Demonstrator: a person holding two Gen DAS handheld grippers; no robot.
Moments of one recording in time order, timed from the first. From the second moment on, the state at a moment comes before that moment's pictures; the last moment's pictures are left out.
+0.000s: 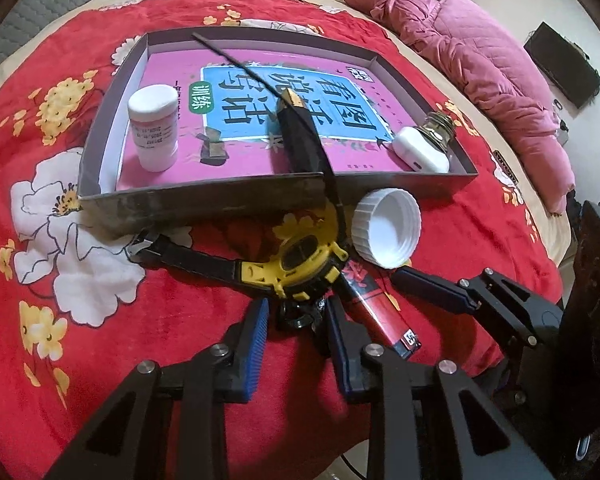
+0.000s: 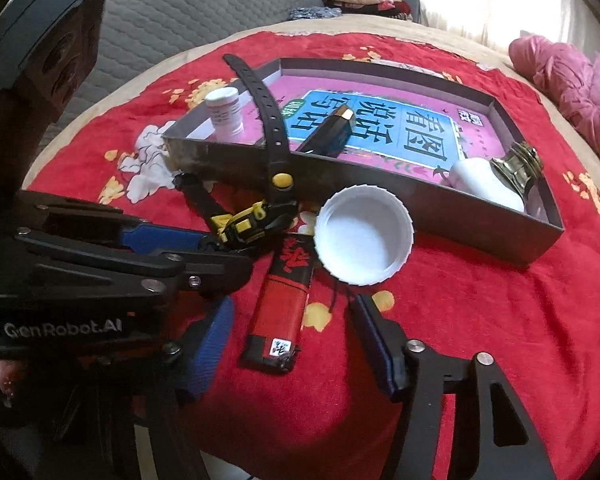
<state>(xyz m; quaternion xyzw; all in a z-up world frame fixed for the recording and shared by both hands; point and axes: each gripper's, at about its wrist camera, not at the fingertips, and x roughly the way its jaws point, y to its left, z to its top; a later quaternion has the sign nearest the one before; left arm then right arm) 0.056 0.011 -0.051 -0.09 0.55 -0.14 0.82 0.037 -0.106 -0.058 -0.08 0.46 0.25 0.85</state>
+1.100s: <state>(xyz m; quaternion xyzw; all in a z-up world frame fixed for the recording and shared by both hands) 0.054 0.003 -0.052 -0.07 0.55 -0.14 0.82 0.036 -0.156 -0.047 -0.09 0.46 0.24 0.85</state>
